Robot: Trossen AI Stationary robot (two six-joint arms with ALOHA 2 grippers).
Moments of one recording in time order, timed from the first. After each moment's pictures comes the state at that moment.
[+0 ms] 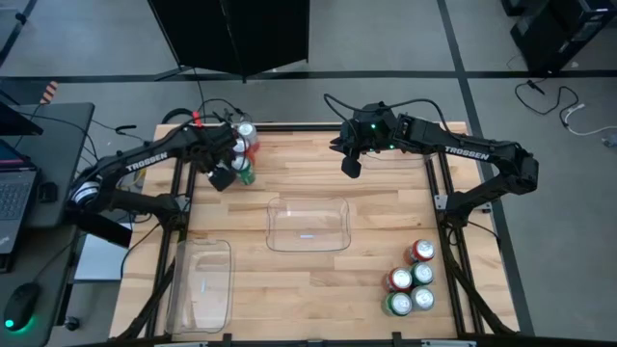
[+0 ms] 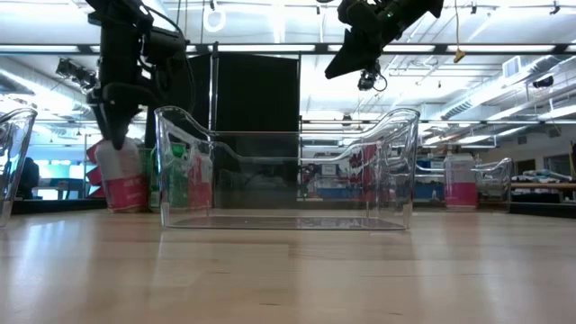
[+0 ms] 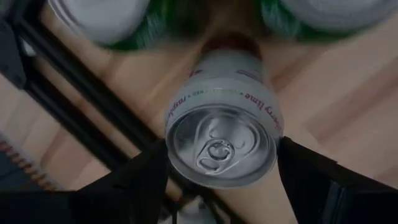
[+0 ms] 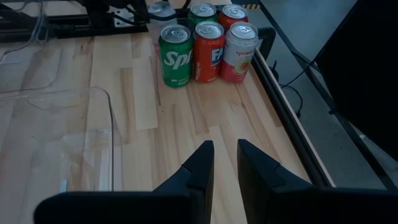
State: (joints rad) left arm 0.63 1.21 0.96 -1.27 -0.19 -0.15; right arm -0.38 1.41 1.25 -0.45 -0.08 -0.13
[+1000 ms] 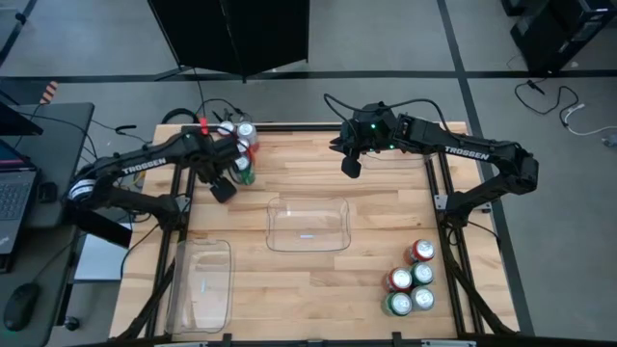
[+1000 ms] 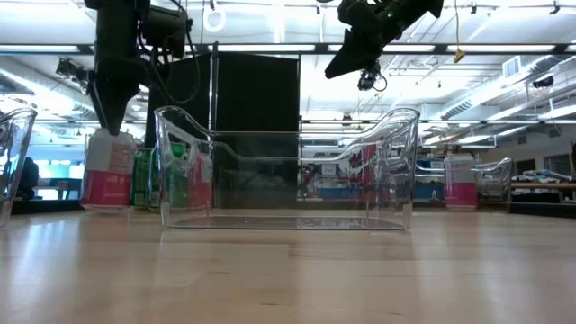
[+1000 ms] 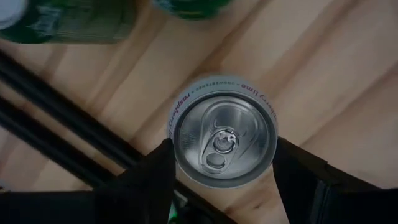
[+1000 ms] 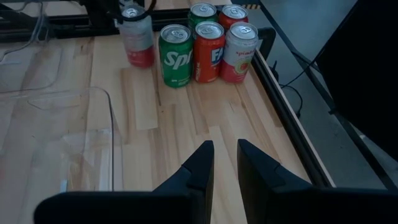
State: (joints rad) left arm 0.44 1.18 1.01 -1.33 -0.08 -0.26; right arm -0.38 1.40 1.25 -0.45 -0.08 -0.13
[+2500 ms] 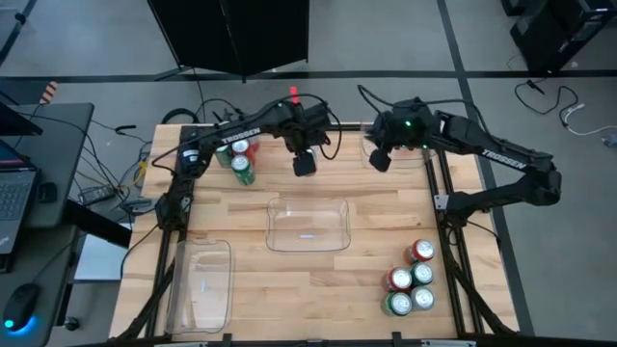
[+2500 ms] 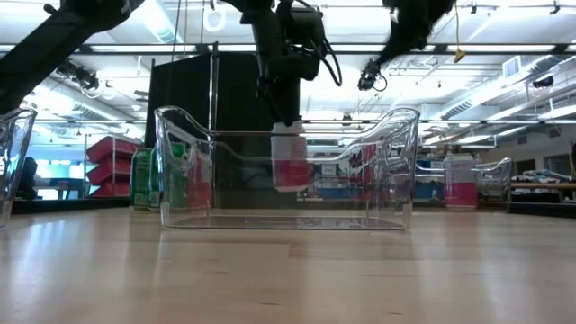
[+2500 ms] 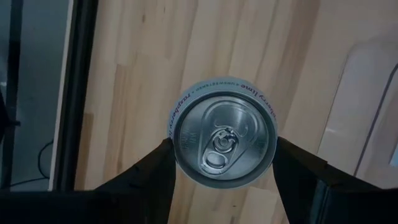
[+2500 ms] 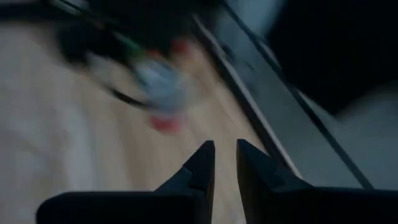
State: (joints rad) left arm 0.37 2.12 2.17 -1.34 -0.08 0.15; right arm -0.43 1.18 1.25 -0.78 0.16 -0.07
